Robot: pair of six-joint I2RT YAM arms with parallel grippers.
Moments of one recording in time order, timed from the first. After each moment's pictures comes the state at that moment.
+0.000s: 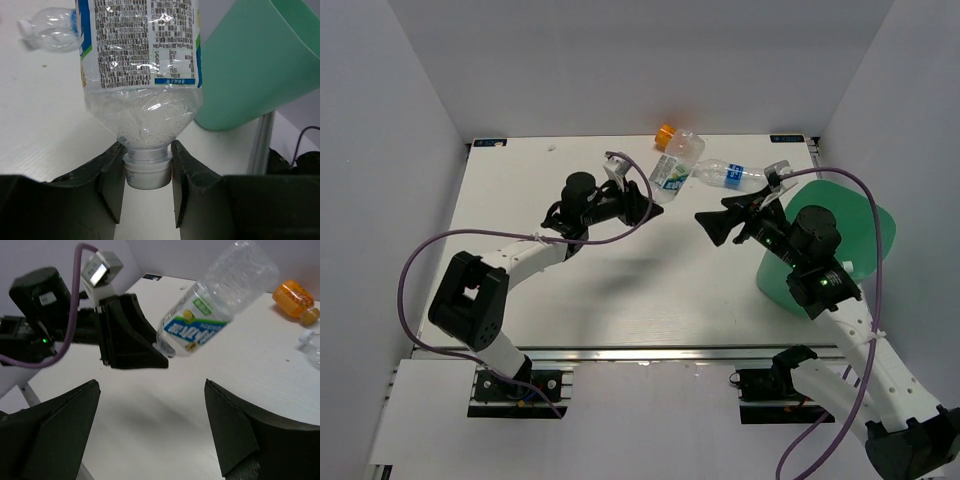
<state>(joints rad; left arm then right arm) -0.51 1.60 1.00 0.47 0.57 -0.36 0.42 0.80 0.82 -0.02 -0.35 0.28</state>
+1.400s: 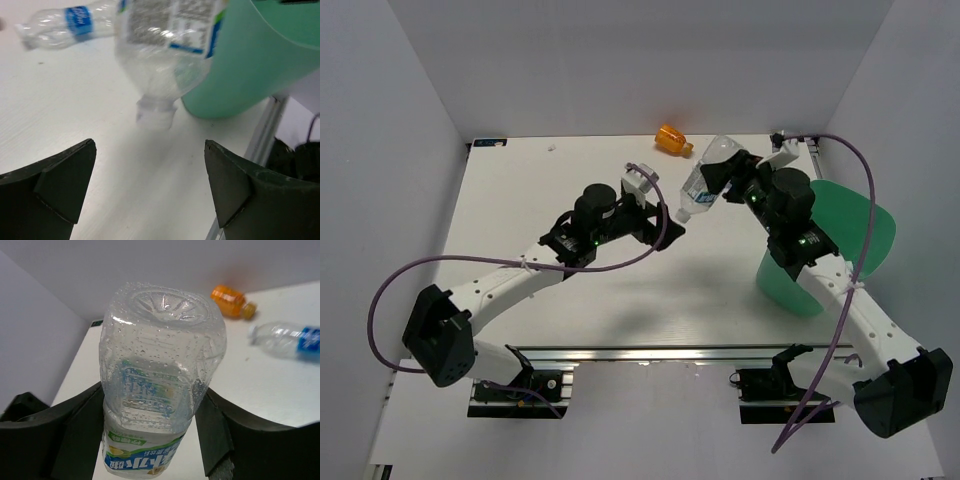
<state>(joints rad) -0.75 1.39 1.03 0.17 0.29 -0.24 0.45 1.09 0.99 0.04 0.00 0.57</state>
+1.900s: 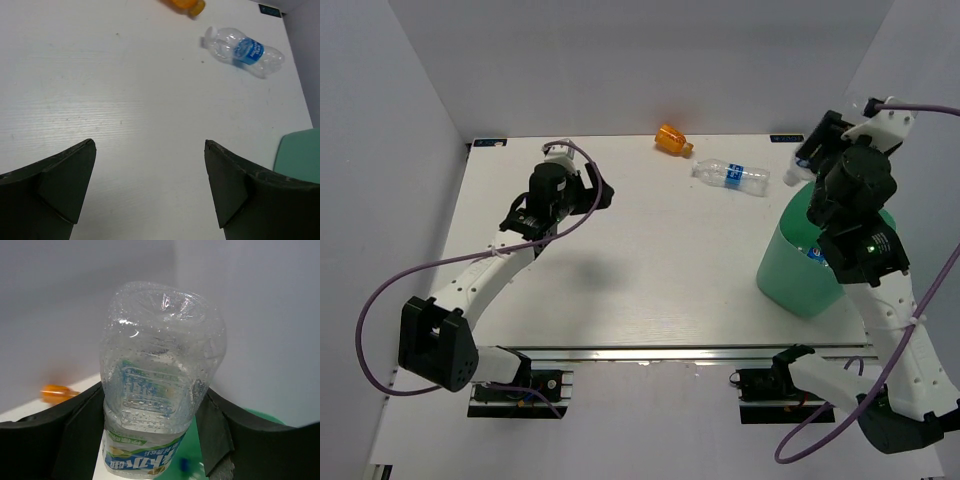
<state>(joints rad) -0.41 1.35 1.06 -0.10 -0.01 -0.46 0.42 1.03 1.46 -0.31 0.74 0.07</state>
